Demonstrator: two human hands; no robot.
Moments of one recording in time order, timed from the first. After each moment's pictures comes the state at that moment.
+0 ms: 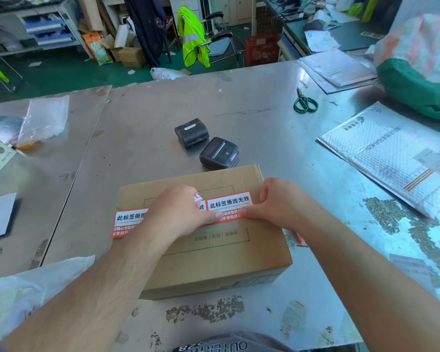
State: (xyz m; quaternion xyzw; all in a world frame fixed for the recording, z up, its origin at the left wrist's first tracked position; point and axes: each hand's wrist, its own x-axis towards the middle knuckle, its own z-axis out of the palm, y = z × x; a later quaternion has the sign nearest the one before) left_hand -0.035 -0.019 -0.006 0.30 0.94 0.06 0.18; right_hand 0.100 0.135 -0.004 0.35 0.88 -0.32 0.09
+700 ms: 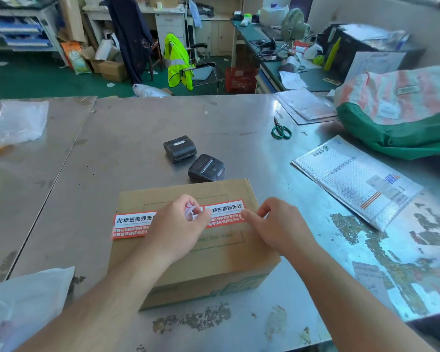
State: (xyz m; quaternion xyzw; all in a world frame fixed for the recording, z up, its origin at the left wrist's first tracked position) left_hand -0.011 -0.059 -0.001 0.29 0.87 0.37 0.17; right_hand 0.125 0.095 0.001 0.45 0.83 -0.32 -0.05
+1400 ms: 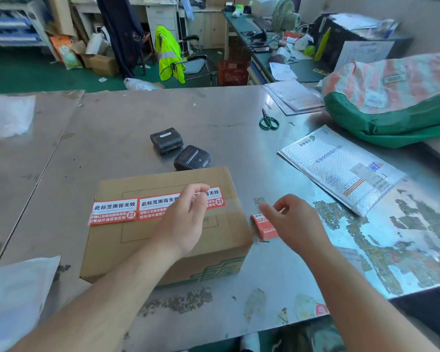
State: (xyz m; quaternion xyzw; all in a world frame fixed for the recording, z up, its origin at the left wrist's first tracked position) left_hand 0.046 -0.032 -0.005 0.33 0.79 0.47 0.21; right_hand 0.198 0.125 -0.004 0.50 0.78 -0.35 -0.10
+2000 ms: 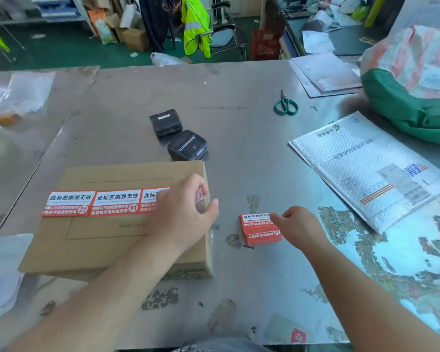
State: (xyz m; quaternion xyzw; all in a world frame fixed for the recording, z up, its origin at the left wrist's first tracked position) left_hand 0.084 0.063 -0.017 0.32 0.90 0.30 0.01; right_hand 0.208 0.265 -0.113 0.50 0.80 -0.33 0.07
